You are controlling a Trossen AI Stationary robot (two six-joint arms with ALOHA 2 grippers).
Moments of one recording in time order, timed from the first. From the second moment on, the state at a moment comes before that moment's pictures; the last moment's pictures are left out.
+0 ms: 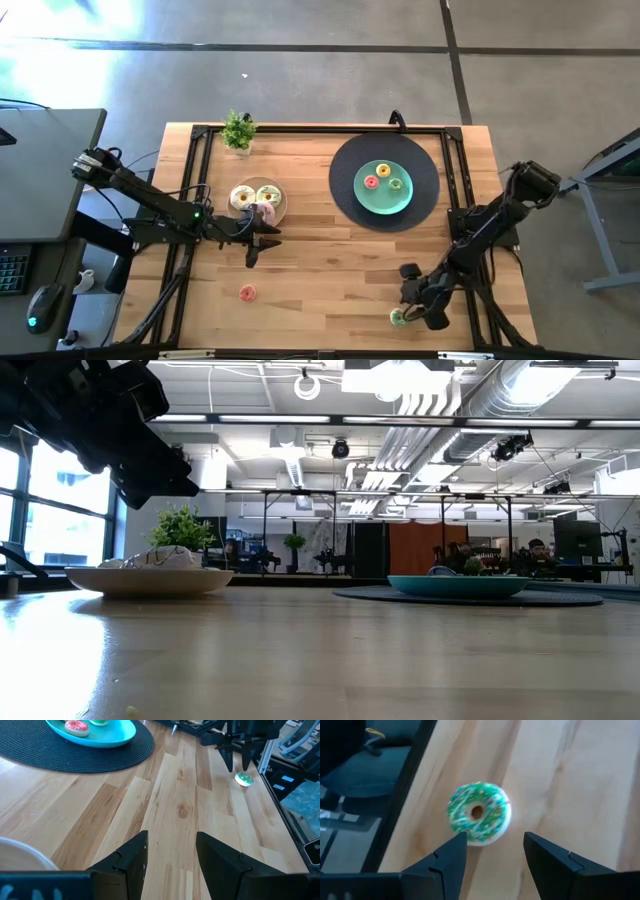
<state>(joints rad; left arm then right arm) -0.40 1.06 0.32 0.34 -0.37 -0.50 0.87 1.49 0.51 0.13 0.05 0.63</state>
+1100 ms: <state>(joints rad) -0.40 1.06 0.32 0.34 -0.37 -0.50 0.84 1.69 0.51 0.38 0.06 0.65</state>
